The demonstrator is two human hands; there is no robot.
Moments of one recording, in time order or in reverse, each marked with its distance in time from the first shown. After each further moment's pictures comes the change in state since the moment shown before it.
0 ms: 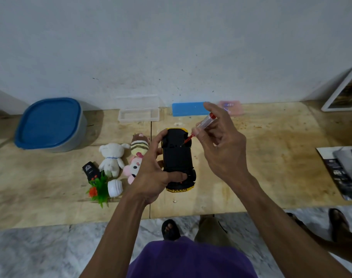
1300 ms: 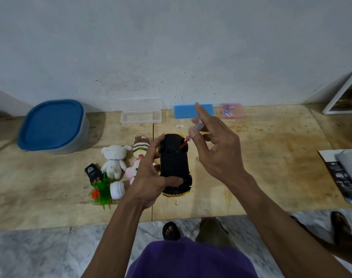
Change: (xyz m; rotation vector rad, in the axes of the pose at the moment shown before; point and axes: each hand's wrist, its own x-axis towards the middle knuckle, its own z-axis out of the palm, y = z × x) left_hand -0.002 -0.010 -0.015 -0.009 0.019 0.009; right_hand 0.006 0.005 0.013 -0.104 -0.036 -0.249
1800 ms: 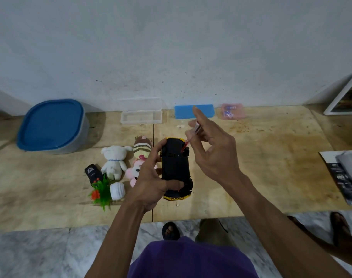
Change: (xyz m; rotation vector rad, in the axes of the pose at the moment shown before) left_hand 0.003 -0.009 -0.004 0.008 -0.007 -0.028; right_hand 0.001 0.004 0.013 -0.022 0.012 0.010
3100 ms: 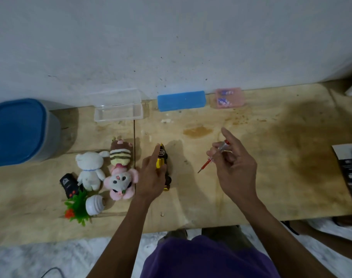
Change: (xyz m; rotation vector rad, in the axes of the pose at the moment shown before) left_hand 0.129 -0.090 0.022 0.918 0.254 -0.069; right_hand -0.020 0.120 -0.043 0.128 0.077 0.650
